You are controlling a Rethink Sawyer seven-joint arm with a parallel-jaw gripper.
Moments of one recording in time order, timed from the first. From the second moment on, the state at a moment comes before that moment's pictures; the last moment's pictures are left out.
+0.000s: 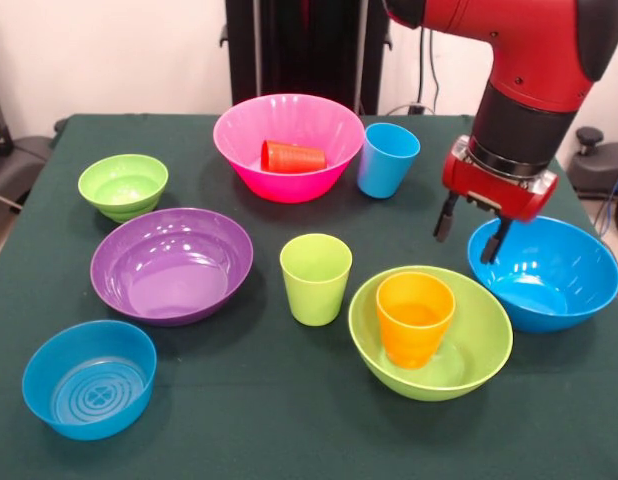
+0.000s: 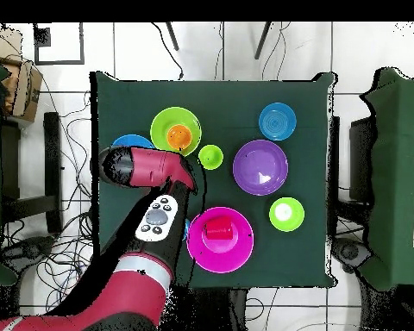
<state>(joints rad) 0.23 -0.34 -0.31 1.40 0.29 0.53 2.24</state>
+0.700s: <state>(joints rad) 0.11 -0.35 -0.14 1.49 0.30 0.42 2.24</state>
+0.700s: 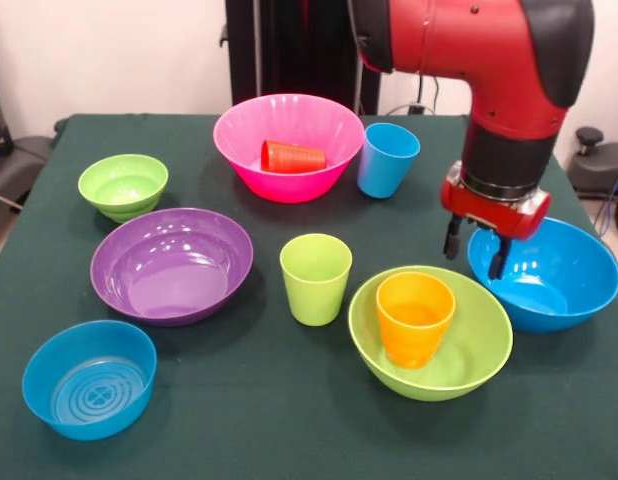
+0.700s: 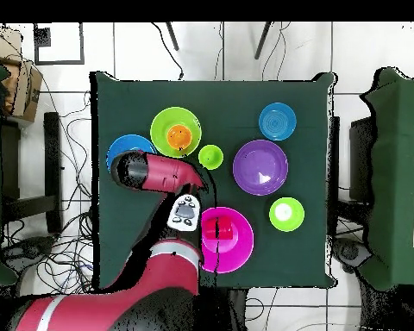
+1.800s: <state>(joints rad) 0.02 -0.36 0.01 1.58 0.30 0.38 2.24</state>
